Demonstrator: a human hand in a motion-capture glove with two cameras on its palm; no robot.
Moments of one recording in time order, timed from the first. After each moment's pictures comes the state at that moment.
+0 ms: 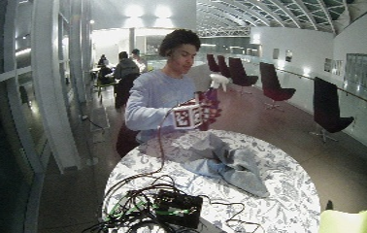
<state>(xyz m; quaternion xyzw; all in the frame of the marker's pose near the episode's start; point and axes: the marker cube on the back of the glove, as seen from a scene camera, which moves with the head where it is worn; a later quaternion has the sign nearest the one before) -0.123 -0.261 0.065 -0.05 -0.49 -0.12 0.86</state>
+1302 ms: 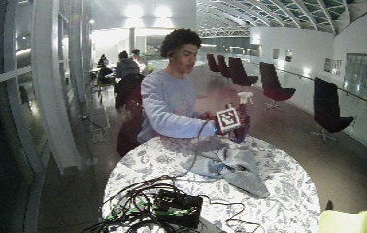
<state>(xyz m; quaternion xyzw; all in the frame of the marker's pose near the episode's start) -0.123 -0.296 0.138 -0.11 -0.27 -0.22 0.93</state>
